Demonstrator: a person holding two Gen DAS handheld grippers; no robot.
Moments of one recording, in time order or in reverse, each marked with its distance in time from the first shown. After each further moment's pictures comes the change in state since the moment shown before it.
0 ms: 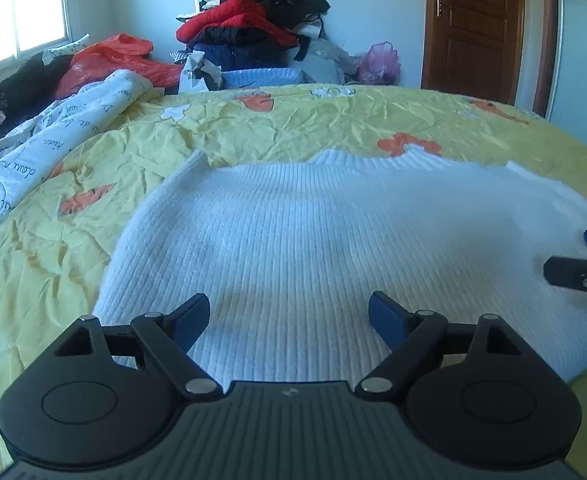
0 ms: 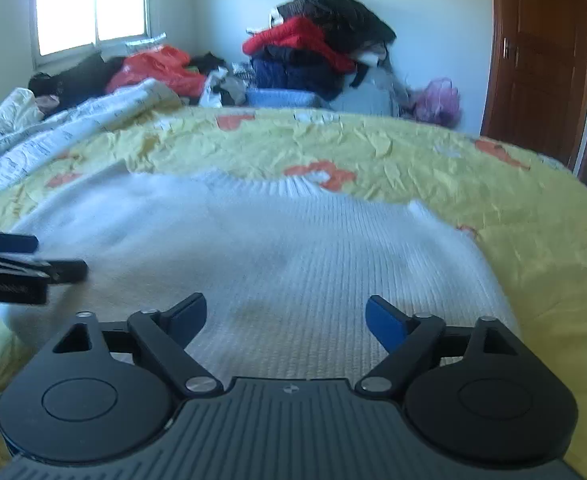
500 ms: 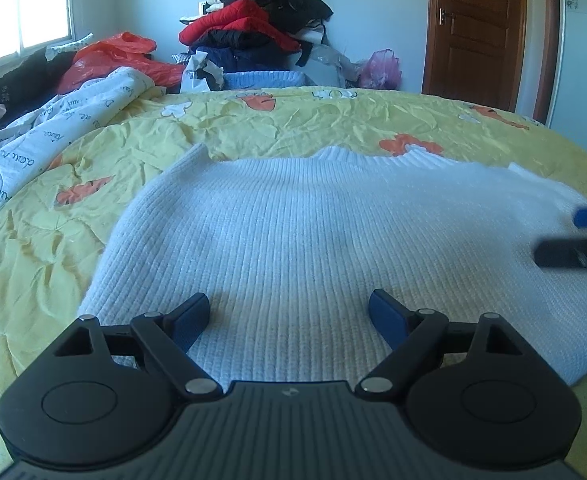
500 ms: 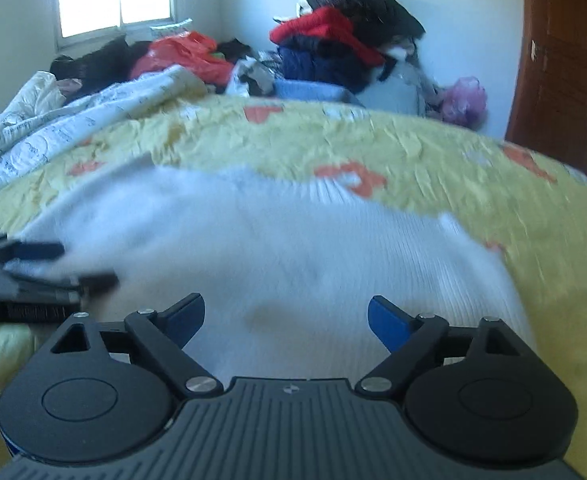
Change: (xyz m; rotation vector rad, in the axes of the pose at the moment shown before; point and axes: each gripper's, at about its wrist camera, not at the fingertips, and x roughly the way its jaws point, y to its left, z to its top) left arm 0.008 0.003 -0.007 -0.023 -0.030 -0.013; right arm 0.011 0.016 0.024 -0.063 0.045 0.061
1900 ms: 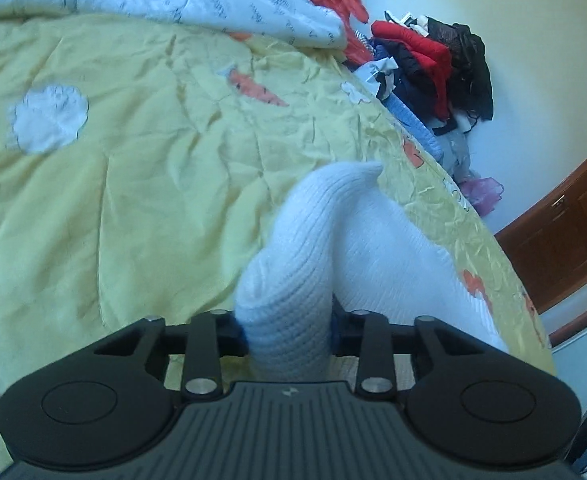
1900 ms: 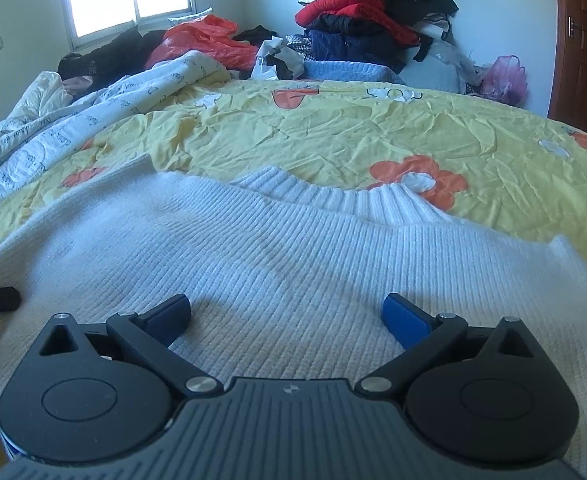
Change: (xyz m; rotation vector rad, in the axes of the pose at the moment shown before) left arm -0.019 0.104 -0.022 -0.815 0.013 0.023; right arm 0.103 0.002 0.030 0.050 0.050 0.130
